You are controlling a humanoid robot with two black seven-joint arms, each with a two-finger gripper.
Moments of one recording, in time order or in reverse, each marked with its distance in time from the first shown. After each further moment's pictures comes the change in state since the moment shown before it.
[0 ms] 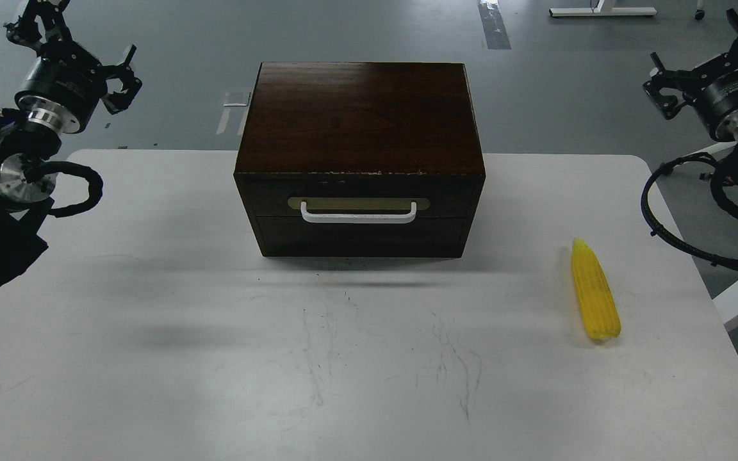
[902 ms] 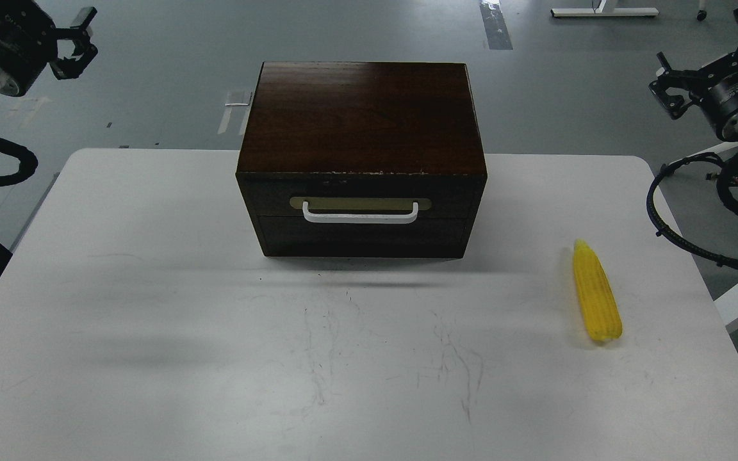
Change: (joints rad) left arm -0.062 0.219 0.004 -0.223 0.250 0.000 0.051; right arm 0.003 -0.014 0.000 0.002 0.000 0.000 0.000
